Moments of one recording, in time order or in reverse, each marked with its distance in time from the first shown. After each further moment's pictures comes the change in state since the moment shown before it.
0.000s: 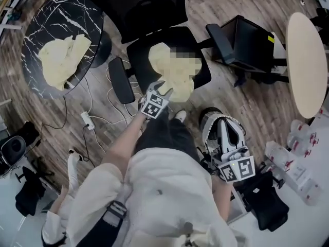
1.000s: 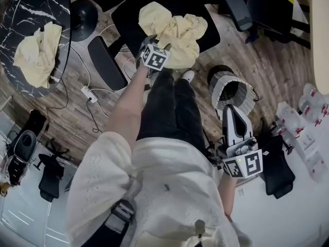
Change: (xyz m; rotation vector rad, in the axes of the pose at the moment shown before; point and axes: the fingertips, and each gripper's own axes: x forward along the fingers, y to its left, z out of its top) left arm 0.188 0.101 -0.078 0.002 0.287 0.059; right arm 0.073 -0.073 -0.080 0.155 0.163 -0.102
